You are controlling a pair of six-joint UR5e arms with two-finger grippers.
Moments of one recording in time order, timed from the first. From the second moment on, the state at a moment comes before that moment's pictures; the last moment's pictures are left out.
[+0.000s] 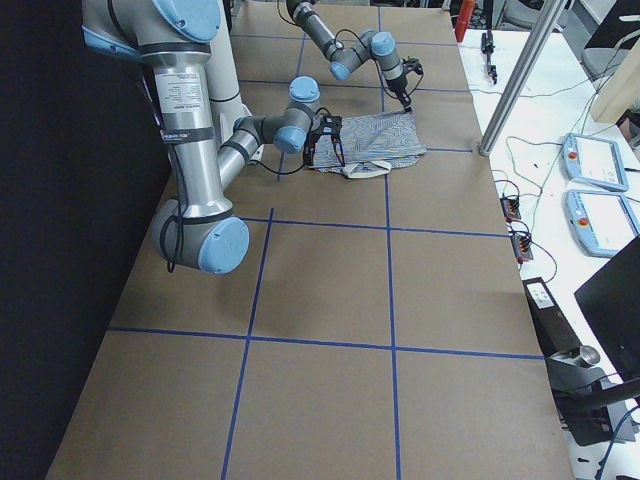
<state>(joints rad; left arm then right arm) -0.72 -2.41 -1.14 -2.07 -1.60 -1.42 0.50 -1.37 2.07 -1.28 1.94 1.40</state>
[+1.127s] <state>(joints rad) -0.76 -2.48 -0.98 -2.29 -1.57 -1.24 0.50 -1.27 1.99 -1.29 1.84 1.39</state>
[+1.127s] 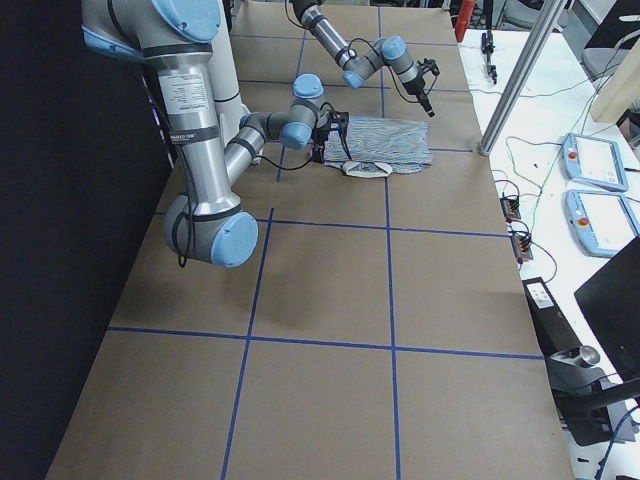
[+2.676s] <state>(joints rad) -0.76 -1.98 -1.88 -1.71 -1.73 -1.09 0.31 -0.90 1.71 -1.65 1.67 1.06</state>
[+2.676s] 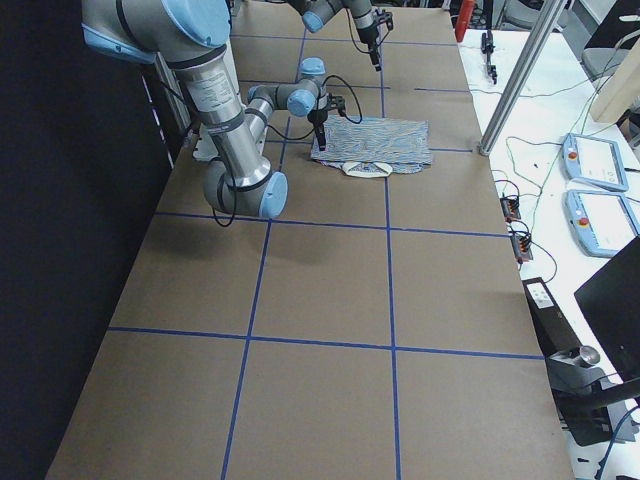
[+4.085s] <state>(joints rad) -0.73 -1.97 -1.88 -1.71 -1.73 -1.14 0.29 -0.96 1.76 -1.68 1.58 0.99</state>
